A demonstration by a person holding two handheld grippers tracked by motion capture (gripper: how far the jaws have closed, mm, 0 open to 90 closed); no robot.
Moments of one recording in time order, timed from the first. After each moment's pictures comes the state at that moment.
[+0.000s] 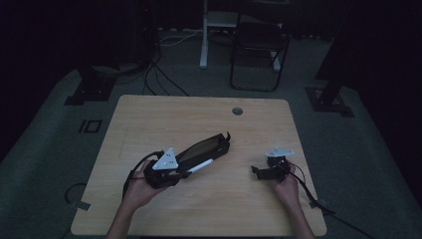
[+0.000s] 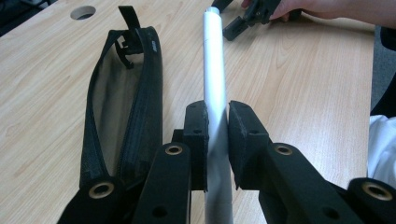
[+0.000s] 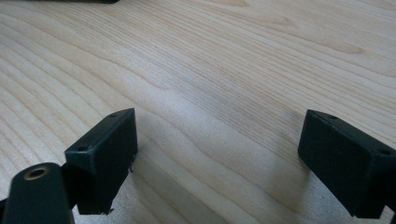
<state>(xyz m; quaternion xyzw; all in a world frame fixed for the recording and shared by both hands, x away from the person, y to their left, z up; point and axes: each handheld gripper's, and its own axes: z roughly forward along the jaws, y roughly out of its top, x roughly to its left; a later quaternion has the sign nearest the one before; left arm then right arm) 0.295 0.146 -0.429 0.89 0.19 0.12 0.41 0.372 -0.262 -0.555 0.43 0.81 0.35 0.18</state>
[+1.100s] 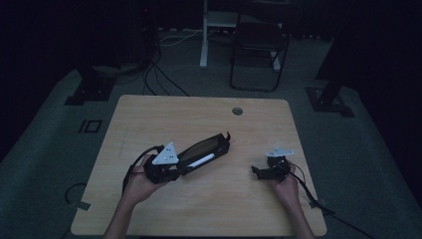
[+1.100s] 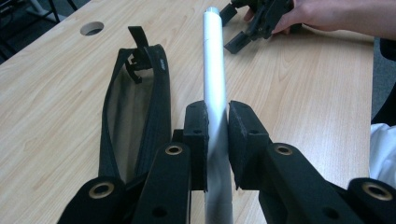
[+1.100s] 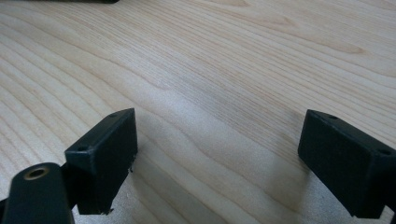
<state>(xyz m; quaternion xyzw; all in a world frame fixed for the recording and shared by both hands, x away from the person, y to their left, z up) 0.301 0.143 -0.412 0.88 0.18 0.13 0.41 0.372 -0.262 -0.555 0.43 0.81 0.35 0.18</state>
